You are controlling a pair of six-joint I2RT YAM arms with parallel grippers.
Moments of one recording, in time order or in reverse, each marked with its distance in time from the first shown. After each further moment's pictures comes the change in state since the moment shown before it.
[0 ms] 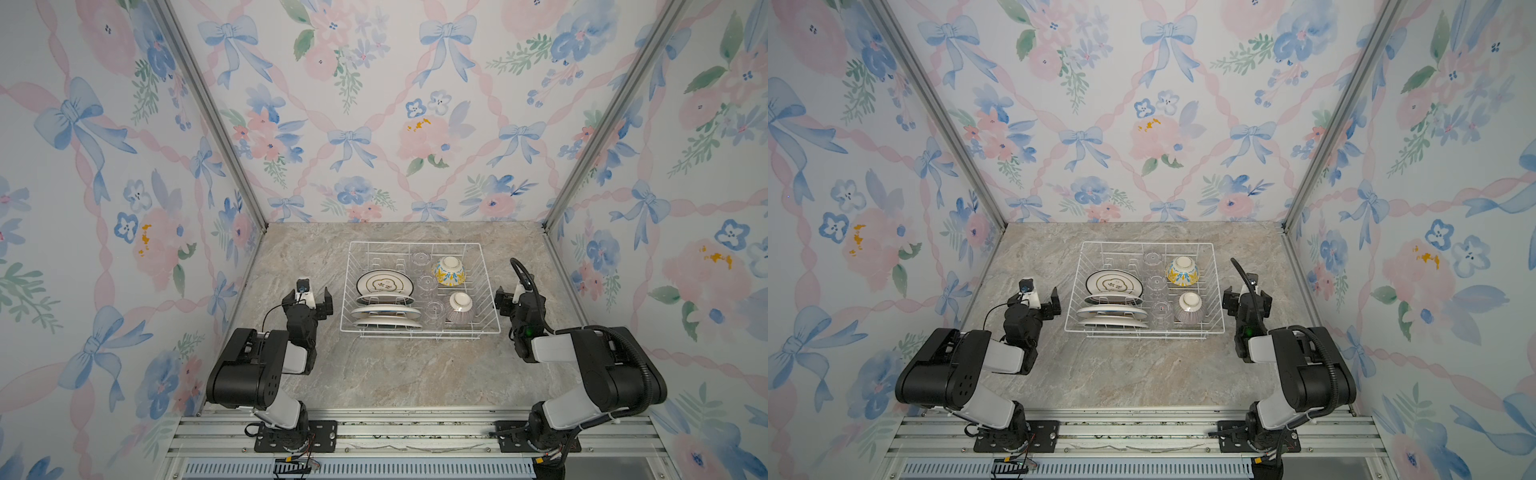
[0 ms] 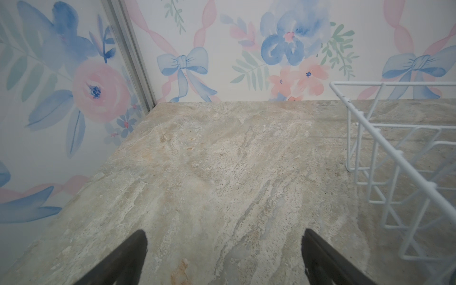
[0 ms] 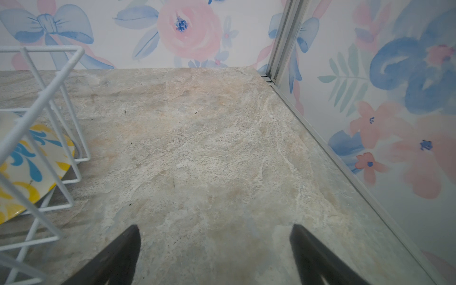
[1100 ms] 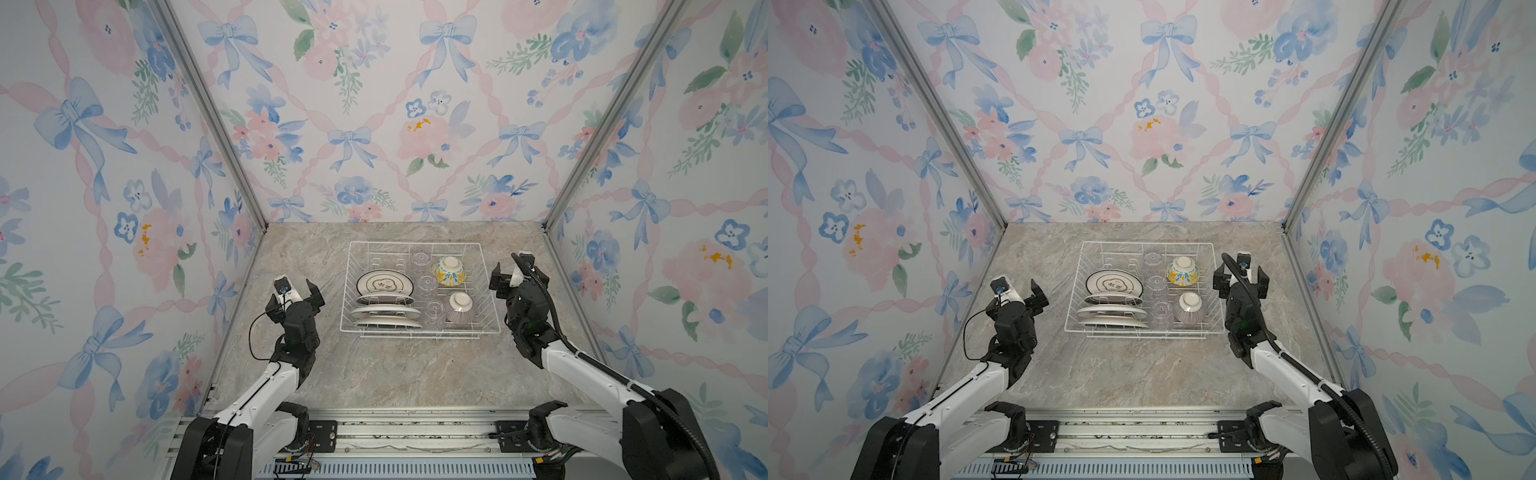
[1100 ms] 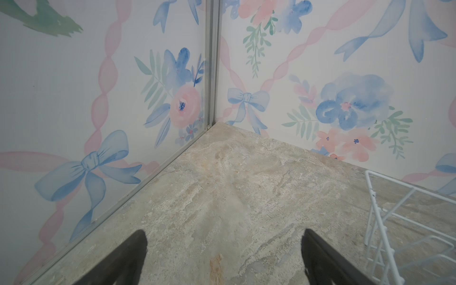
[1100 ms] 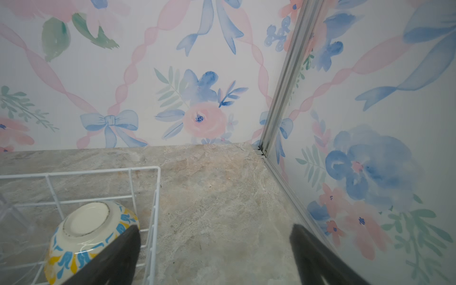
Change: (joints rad) left arm -0.134 -0.580 0.069 -0.631 -0.439 -0.267; right arm 0.246 -0.425 0.182 -0.375 0.225 -0.058
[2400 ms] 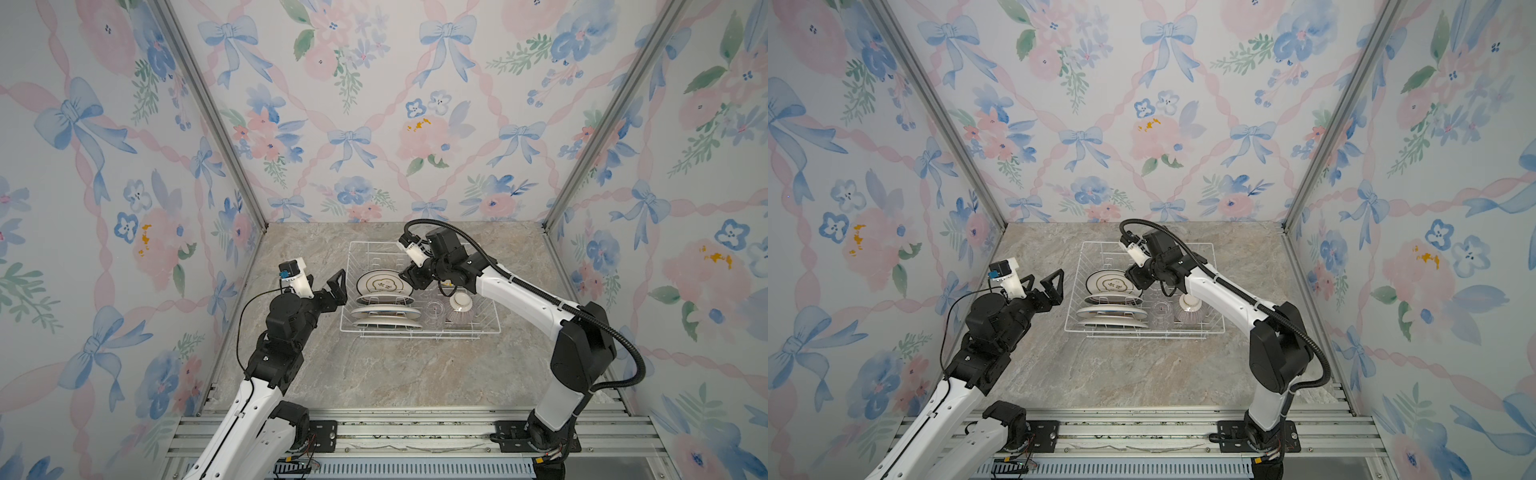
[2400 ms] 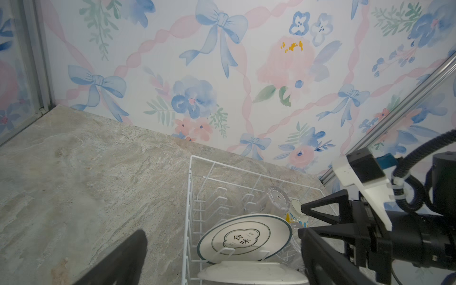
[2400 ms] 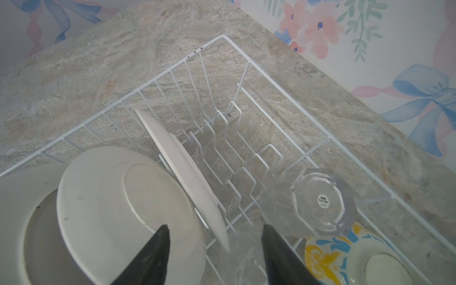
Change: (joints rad) left arm -0.074 -0.275 0.294 -0.518 0.586 -0.213; right arm 0.310 0.668 0.978 -0.936 -0.715 -0.147
